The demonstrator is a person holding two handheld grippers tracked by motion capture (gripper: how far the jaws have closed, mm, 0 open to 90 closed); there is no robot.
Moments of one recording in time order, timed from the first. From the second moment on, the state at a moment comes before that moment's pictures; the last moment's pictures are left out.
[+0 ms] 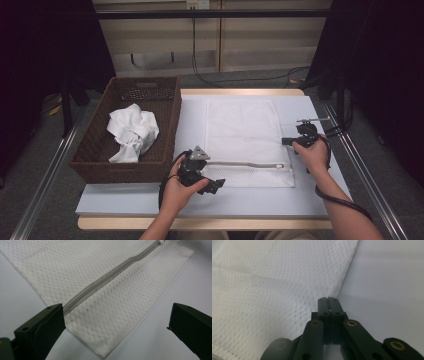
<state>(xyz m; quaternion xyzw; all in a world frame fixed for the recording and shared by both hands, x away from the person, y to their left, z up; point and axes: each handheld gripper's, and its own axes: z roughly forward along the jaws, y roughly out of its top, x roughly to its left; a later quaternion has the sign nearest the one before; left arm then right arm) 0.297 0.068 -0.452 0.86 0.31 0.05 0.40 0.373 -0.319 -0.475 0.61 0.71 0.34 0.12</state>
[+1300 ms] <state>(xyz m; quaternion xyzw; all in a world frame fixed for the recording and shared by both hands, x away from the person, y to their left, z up) 0.299 0.065 -0.454 0.86 0.31 0.03 0.39 0.349 -0.338 -0.467 0.59 0.70 0.37 0.13</state>
